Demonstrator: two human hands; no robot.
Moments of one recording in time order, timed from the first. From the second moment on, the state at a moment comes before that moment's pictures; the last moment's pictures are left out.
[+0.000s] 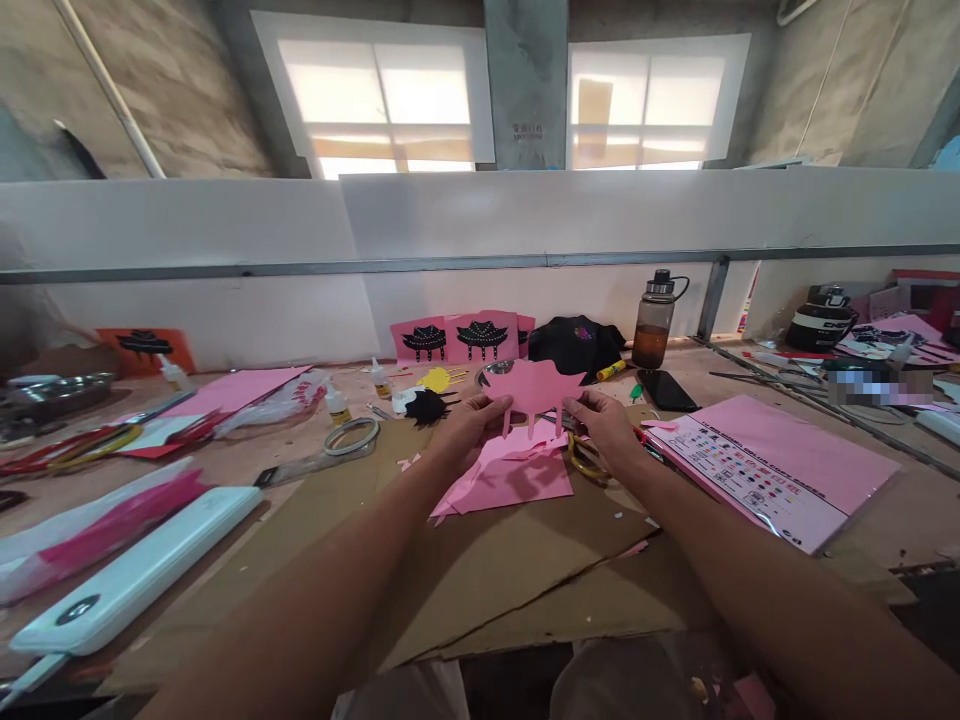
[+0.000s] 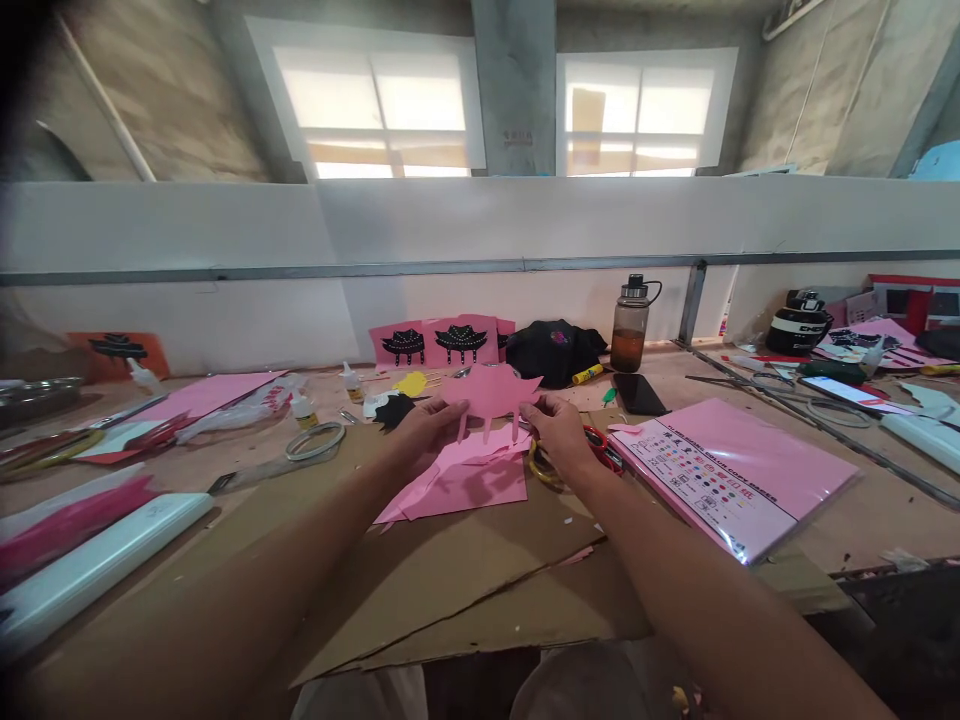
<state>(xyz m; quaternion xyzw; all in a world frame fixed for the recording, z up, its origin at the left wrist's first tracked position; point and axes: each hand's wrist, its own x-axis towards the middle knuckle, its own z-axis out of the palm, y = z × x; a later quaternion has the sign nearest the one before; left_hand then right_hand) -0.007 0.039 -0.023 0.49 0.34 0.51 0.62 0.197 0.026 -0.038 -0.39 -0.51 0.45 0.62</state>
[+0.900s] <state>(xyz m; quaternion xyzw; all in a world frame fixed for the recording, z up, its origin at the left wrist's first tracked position) -0.001 0.032 -0.015 0.45 0.31 0.55 0.63 0.198 0.026 -0.043 -0.41 -0.53 0.46 0.59</state>
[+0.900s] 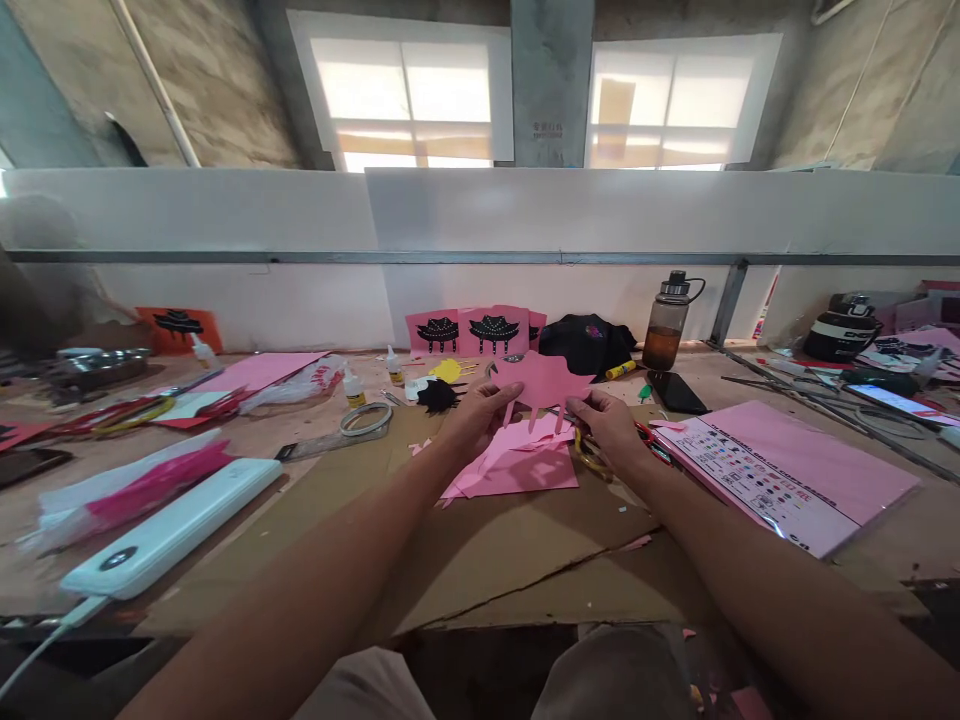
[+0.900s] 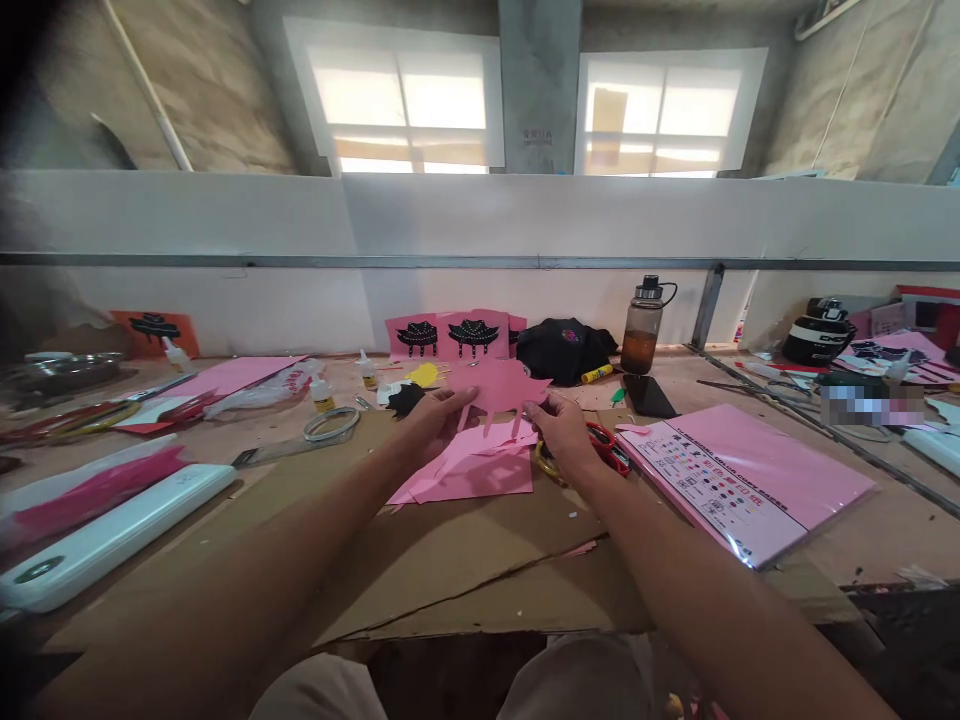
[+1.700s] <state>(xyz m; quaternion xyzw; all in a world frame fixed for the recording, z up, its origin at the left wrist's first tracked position) 0.005 0.024 -0.015 0.48 0.31 0.49 0.66 0.196 0.020 -0.041 -0.42 -0.62 0.35 0.56</state>
